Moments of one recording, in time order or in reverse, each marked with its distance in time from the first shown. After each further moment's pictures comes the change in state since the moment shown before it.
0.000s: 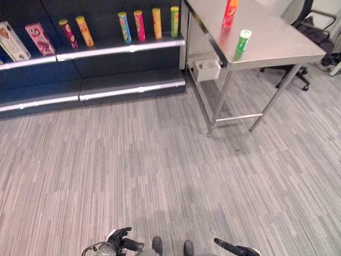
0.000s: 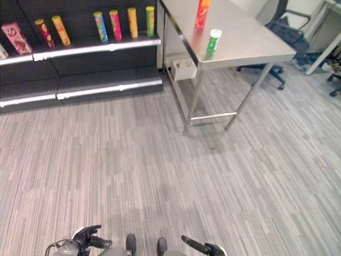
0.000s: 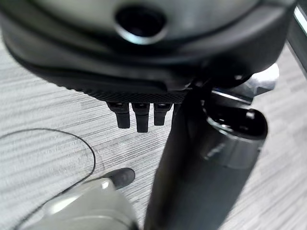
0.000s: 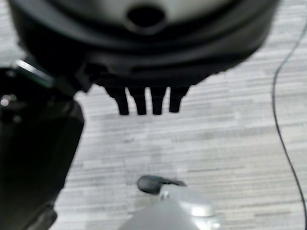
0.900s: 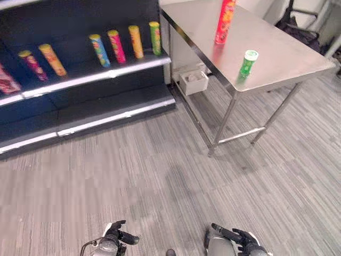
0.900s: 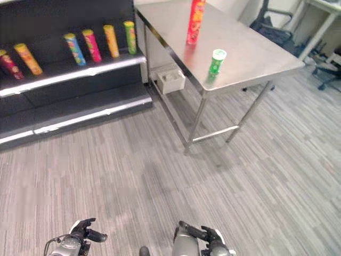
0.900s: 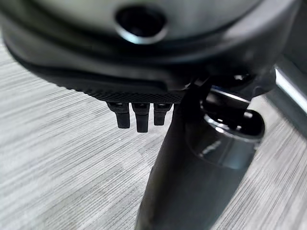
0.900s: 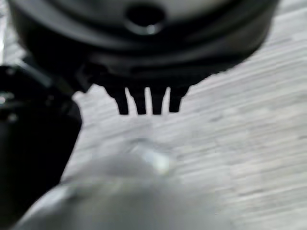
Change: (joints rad) left arm -0.023 0.013 -0.017 0.031 0.070 0.024 0.132; right arm -0.022 0.005 0.006 -0.055 0.003 -0.012 -0.026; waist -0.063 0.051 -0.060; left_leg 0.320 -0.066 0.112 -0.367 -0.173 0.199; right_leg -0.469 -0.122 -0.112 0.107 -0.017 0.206
